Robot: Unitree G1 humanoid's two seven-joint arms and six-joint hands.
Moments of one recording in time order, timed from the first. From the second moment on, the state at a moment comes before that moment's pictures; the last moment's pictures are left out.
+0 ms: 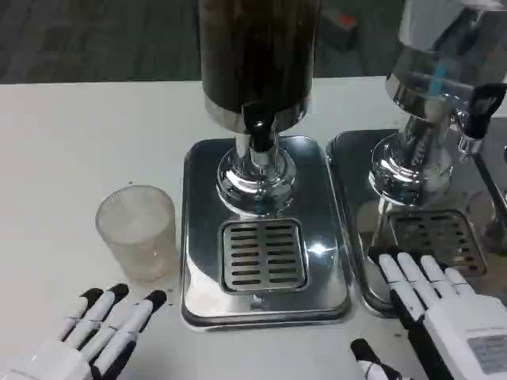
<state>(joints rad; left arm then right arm) 0.63 0.70 0.06 0.00 0.95 -0.68 0.49 0.63 -0.38 0.21 -0.48 -1.08 -0.06 -0.15</state>
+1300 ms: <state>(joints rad) 0.47 0.66 0.12 0.21 0.63 -0.86 0.54 0.61 -0.29 0.19 -0.48 -1.02 -0.05 -0.15</state>
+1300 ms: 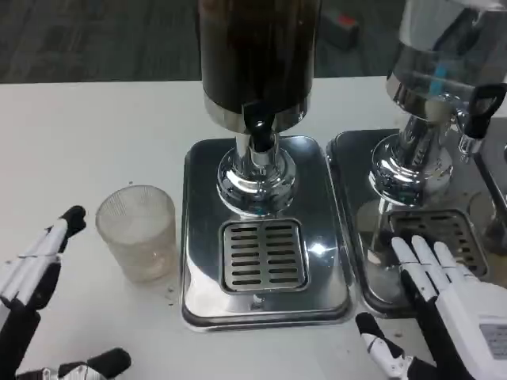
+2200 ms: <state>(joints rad) 0.14 0.59 0.06 0.36 0.45 -0.61 0.19 0.57 -0.28 0.19 -0.45 -0.96 -0.05 -0.15</state>
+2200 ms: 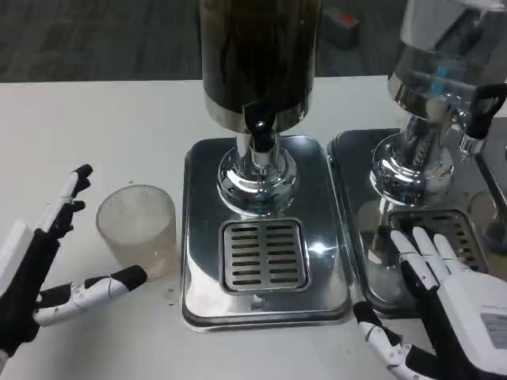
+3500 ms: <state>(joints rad) -0.13 0.58 -0.06 0.71 0.40 -0.57 0.08 0.61 -0.25 0.19 -0.47 -0.95 -0.04 -0.15</state>
